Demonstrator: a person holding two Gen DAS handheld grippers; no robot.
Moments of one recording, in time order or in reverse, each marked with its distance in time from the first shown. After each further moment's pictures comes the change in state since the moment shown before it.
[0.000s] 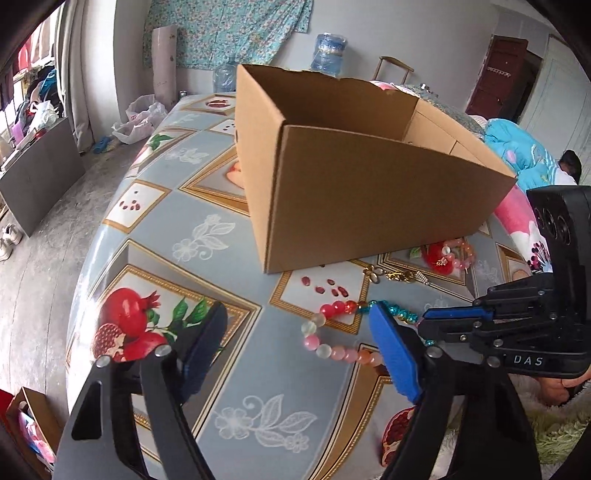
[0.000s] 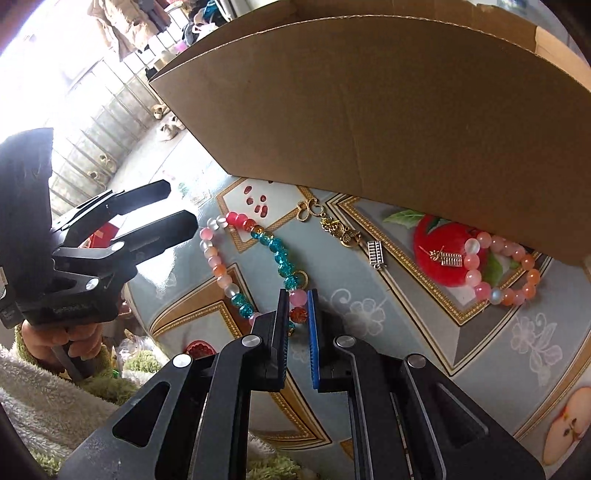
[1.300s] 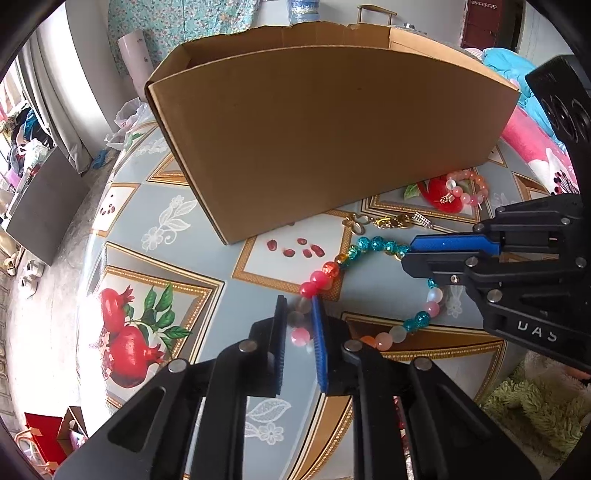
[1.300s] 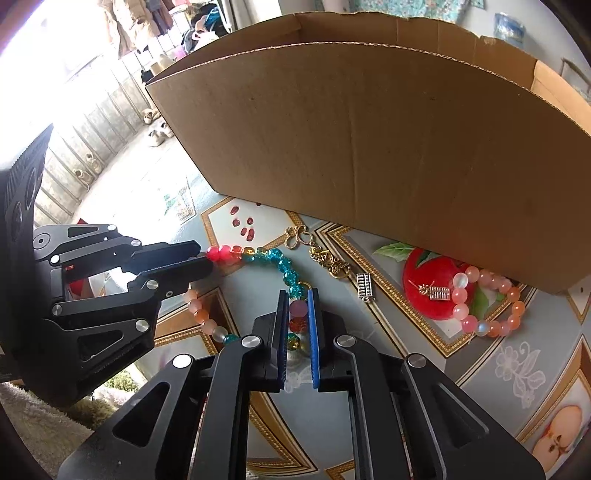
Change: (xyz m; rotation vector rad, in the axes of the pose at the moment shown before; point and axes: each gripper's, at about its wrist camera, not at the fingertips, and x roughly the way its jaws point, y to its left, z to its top) left arm 0.029 -0.051 -0.011 0.171 0.144 0.135; right arm 0.005 0.010 0.013 -0.054 -0.075 -0.094
